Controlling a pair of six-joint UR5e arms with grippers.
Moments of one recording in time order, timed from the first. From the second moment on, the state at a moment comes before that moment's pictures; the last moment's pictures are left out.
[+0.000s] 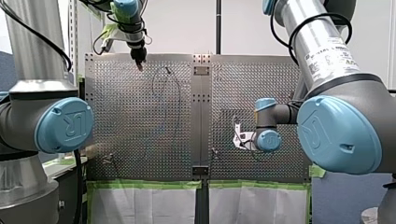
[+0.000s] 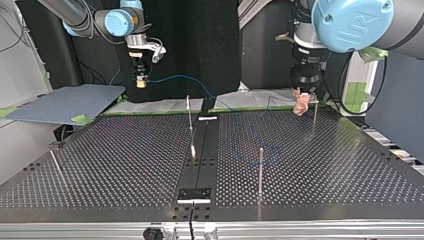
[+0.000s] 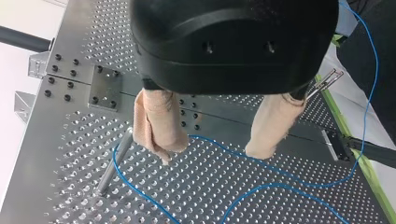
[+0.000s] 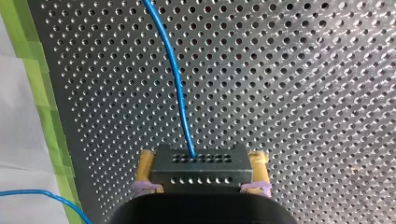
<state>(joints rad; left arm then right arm) -0.29 -1.42 -1.61 -3.73 -1.88 -1.59 2.00 -1.00 2.02 -0.86 1.65 1.62</state>
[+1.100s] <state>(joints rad) -0.35 -1.51 -1.88 -3.43 -1.62 -1.60 2.01 -1.02 2.02 -0.82 1.70 1.59</state>
